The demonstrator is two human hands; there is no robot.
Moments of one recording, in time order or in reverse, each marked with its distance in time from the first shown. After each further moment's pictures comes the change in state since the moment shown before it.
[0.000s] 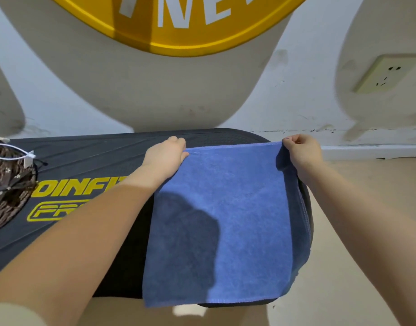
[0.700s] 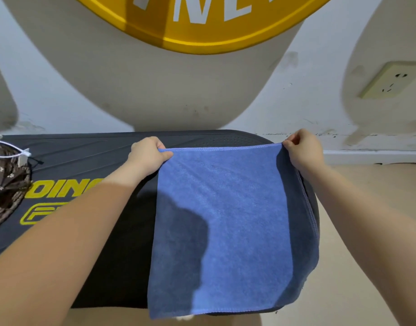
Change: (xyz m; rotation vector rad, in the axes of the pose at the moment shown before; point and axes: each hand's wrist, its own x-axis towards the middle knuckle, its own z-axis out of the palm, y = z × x) left_hand 0.000 -0.045 -0.001 -0.545 0.022 -0.350; right_hand 0.003 -0.012 0.011 -0.374 0.010 -0.208
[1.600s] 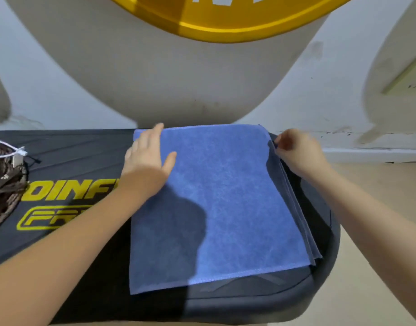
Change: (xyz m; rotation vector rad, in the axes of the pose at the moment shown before) left_hand -0.024 -0.022 0.000 0.095 0.224 0.302; right_hand -0.027 -0.043 0.020 -0.167 -0.133 -0.148
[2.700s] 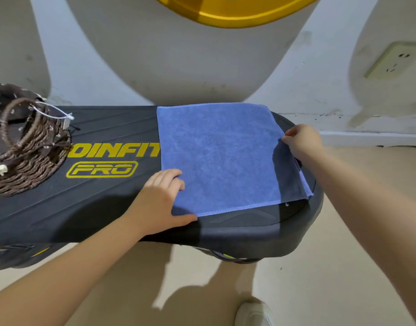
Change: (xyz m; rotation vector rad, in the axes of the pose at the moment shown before) left_hand -0.148 -0.029 -0.016 0.242 -0.277 0.437; right_hand -0.060 0.008 -0.009 0.048 -0.013 0.214
